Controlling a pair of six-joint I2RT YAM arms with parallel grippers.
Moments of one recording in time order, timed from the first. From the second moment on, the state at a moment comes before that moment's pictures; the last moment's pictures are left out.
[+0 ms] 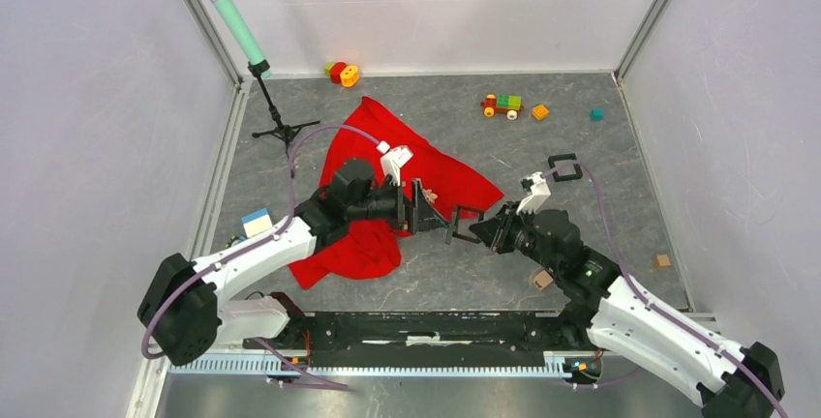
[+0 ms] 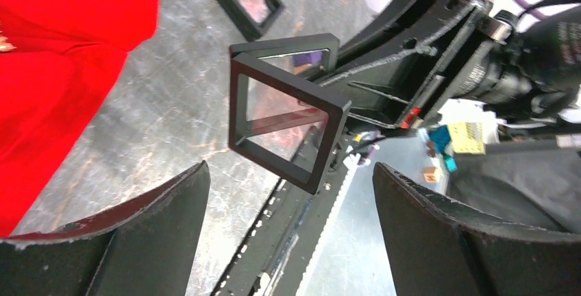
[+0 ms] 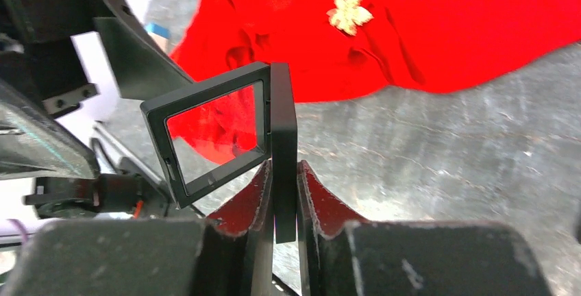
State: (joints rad) left arm -0.73 1.20 0.72 0.09 0.55 -0.69; right arm 0.75 0.62 0.36 -0.04 0.01 0.73
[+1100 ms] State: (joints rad) left arm -0.82 1.42 0.77 -0.02 0.26 -0.68; right arm 0.76 0.84 0.51 -0.32 0.08 0.64
